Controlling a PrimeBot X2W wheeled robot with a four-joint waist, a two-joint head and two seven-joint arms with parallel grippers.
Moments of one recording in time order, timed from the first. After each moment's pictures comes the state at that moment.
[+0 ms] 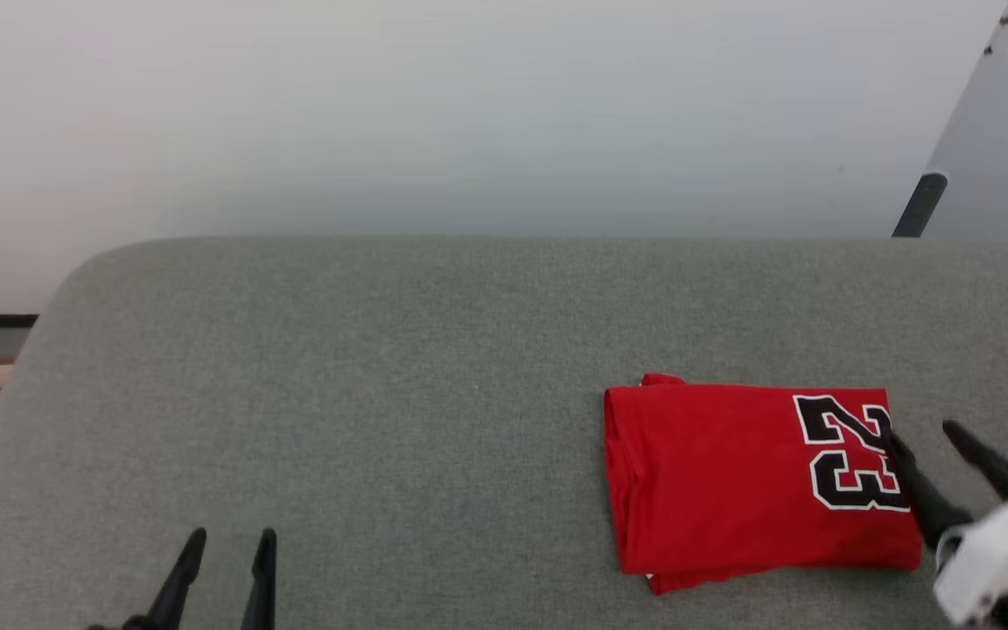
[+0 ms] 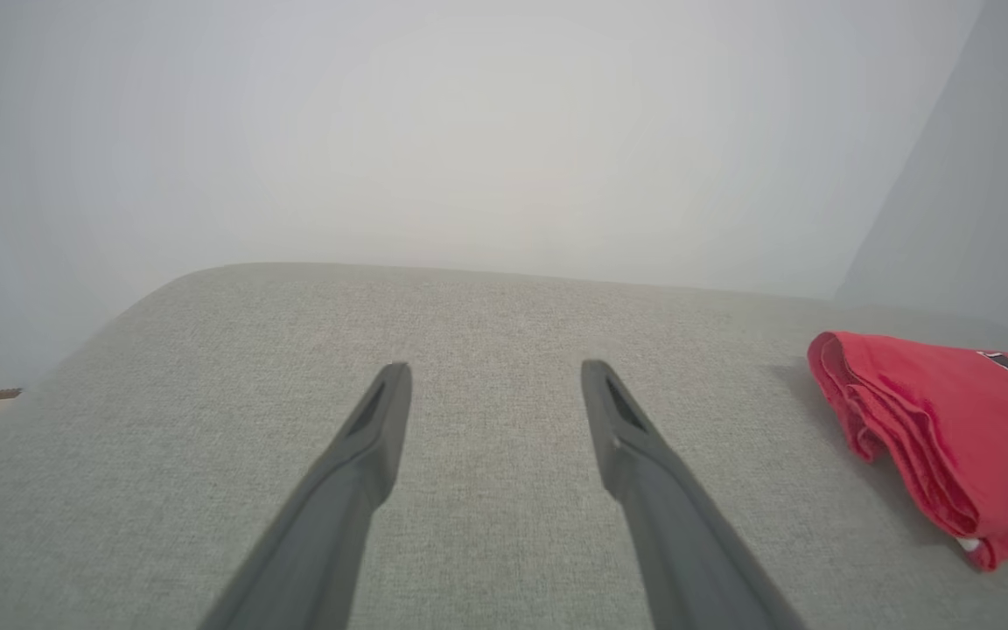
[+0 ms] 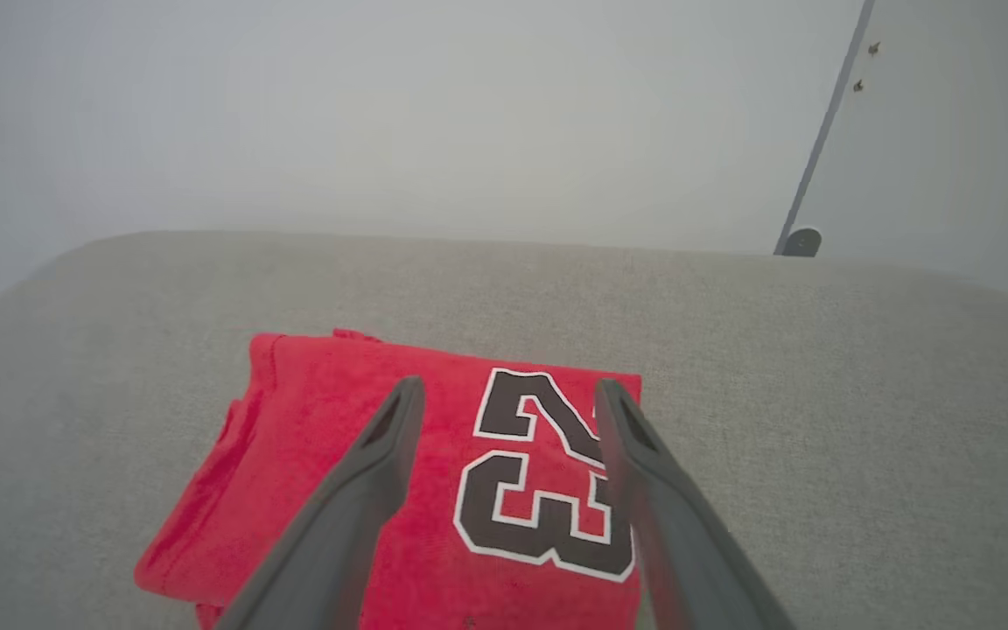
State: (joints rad) left arm 0.21 0.25 -0.03 -0.01 -0.35 -0.09 -0.26; right arm 0.00 -0.36 0.03 -0.01 0.50 0.13 0.17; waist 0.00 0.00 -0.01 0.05
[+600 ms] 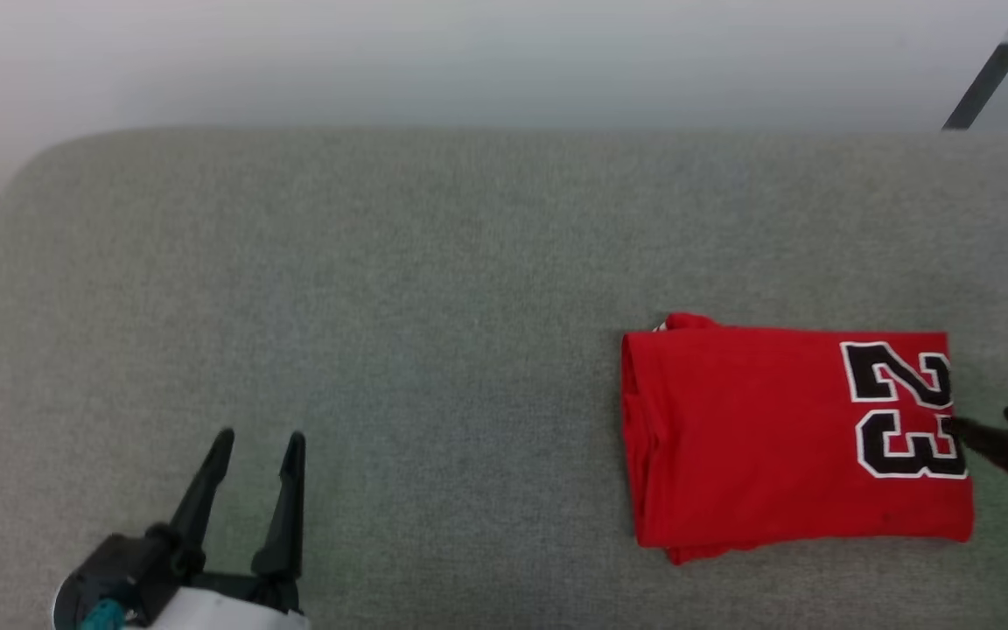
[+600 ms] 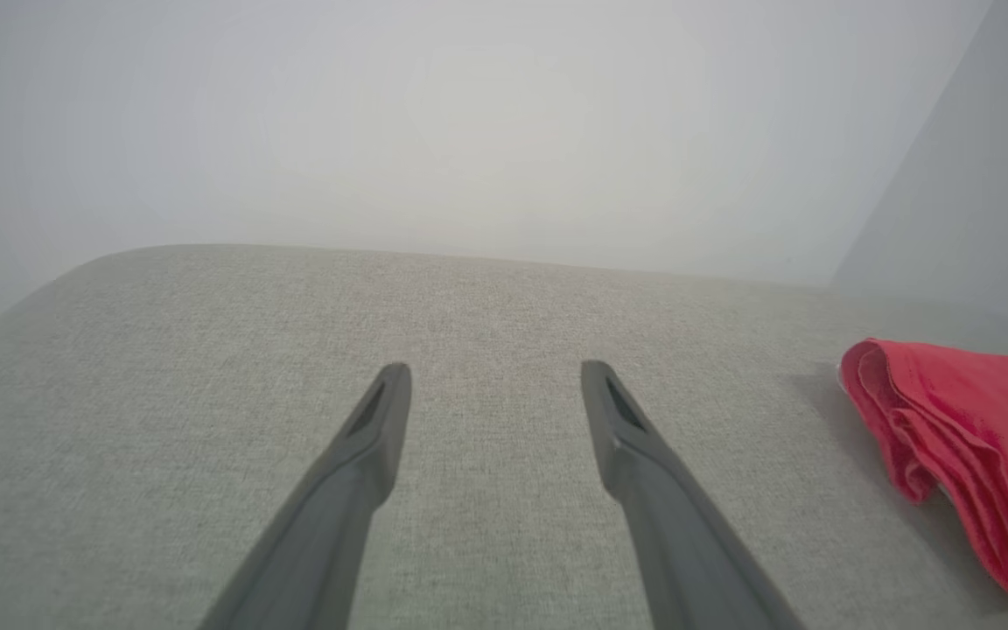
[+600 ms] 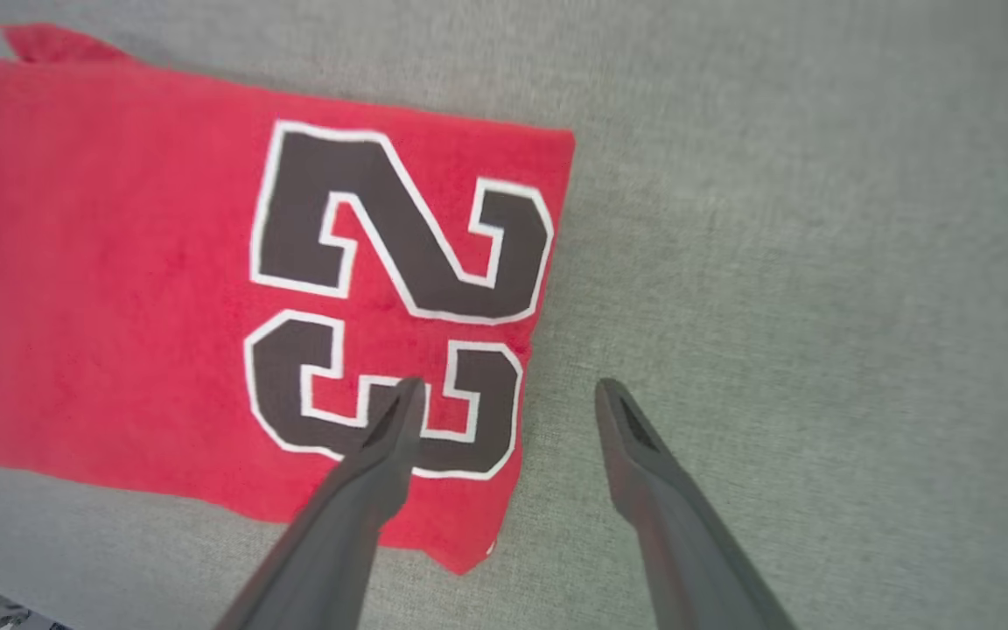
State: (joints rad) left arm 0.04 0.22 -0.06 0.02 -0.35 -0.11 -0.26; right arm -0.38 -0.58 0.08 0.10 0.69 0.13 1.04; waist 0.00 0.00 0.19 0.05
